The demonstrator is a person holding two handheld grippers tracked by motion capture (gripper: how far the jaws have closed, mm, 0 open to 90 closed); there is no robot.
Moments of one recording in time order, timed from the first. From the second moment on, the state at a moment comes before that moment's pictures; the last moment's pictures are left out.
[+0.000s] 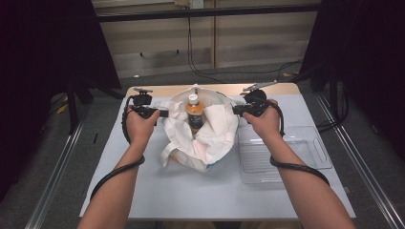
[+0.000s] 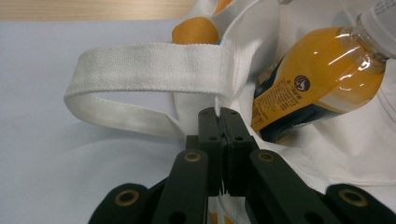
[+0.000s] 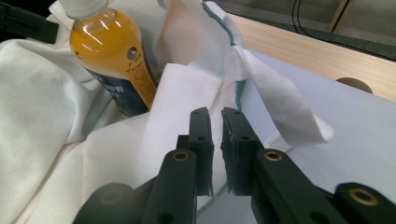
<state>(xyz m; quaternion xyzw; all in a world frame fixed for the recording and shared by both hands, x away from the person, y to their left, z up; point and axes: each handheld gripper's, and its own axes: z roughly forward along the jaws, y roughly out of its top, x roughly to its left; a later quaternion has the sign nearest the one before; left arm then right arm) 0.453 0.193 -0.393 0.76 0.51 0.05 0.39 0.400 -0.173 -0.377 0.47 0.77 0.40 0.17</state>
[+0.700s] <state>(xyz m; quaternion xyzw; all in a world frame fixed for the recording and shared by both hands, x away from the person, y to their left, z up) 0.459 0.197 -0.397 0.76 0.51 0.04 0.40 0.426 -0.146 -0.391 0.45 0.78 0.41 0.16</state>
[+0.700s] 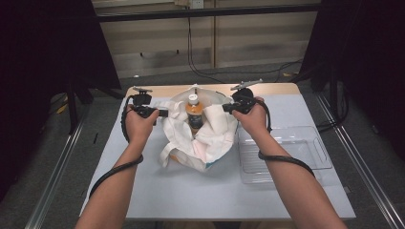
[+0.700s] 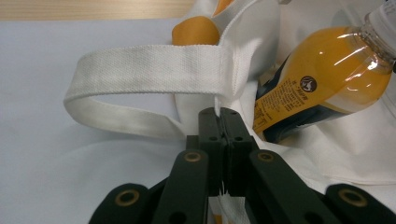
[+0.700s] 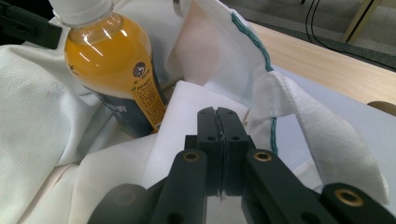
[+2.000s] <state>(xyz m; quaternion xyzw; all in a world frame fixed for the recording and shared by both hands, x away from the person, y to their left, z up) 0.462 0.208 -0.421 0.76 0.52 0.03 0.39 0.438 -0.154 -0.428 0.47 0.78 0.38 0.15</state>
